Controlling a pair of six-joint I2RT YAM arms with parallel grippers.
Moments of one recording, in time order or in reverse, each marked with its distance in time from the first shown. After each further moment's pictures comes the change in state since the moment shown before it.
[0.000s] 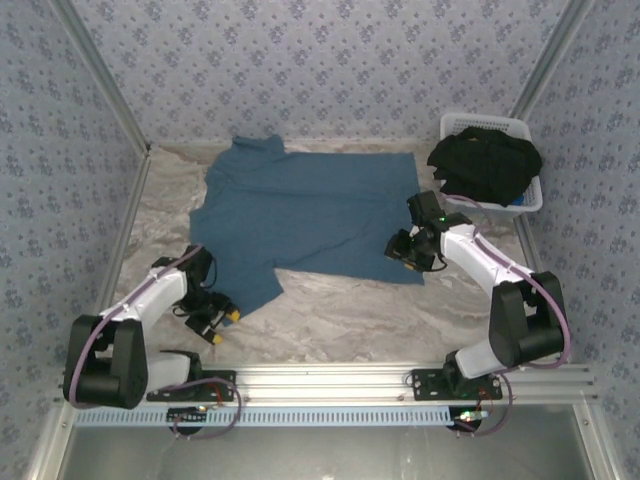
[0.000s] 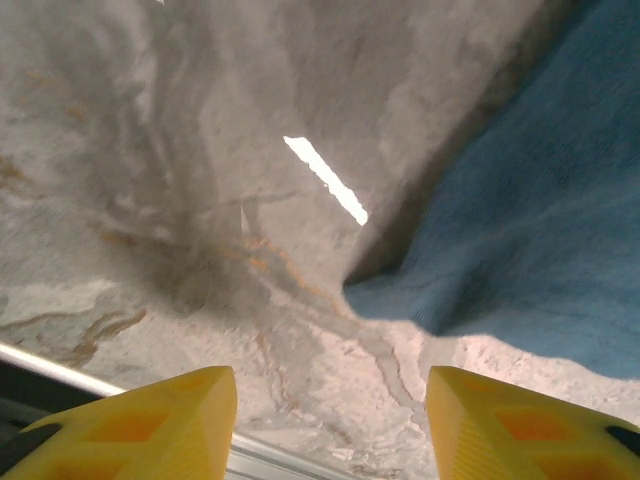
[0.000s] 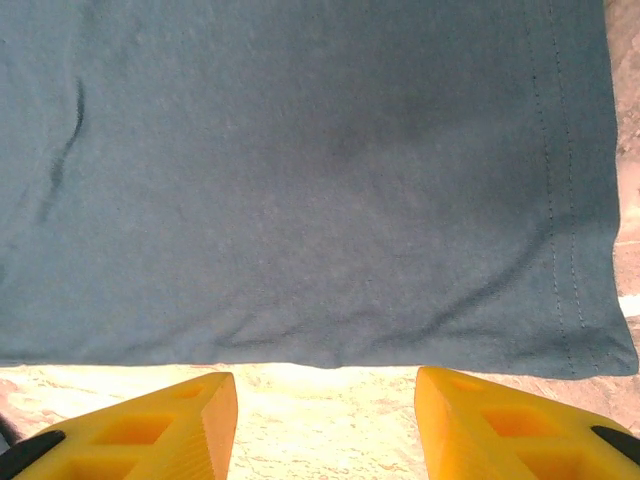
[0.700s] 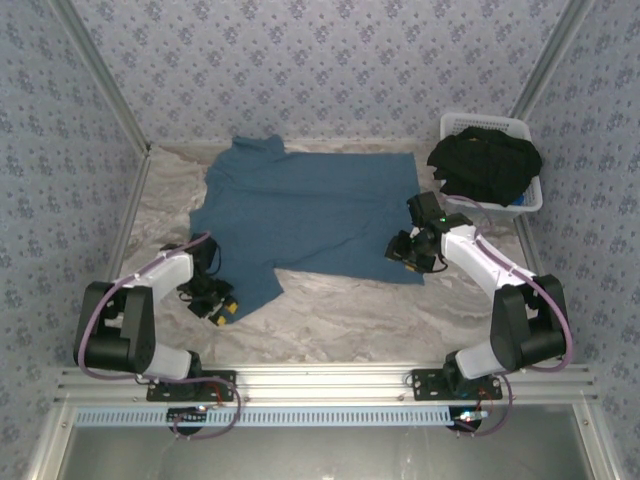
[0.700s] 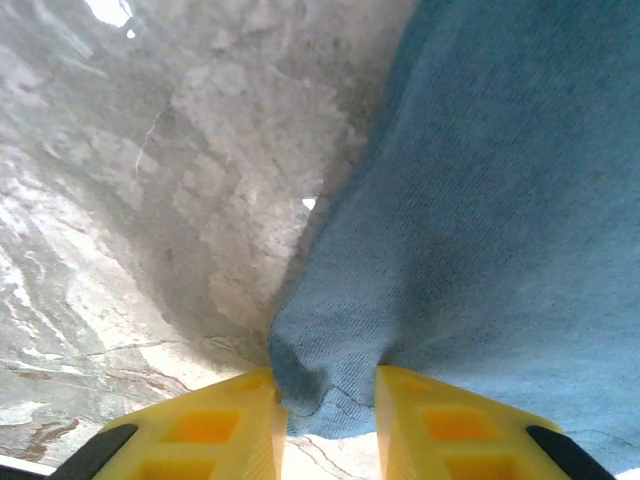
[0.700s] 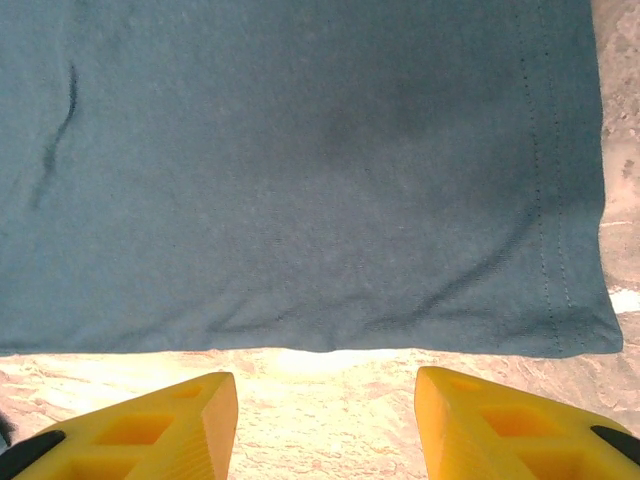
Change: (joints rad) left arm -0.001 0.158 0.090 0.080 -0.064 0.077; right arm 0.006 -0.016 0.000 -0.032 0.012 -0.003
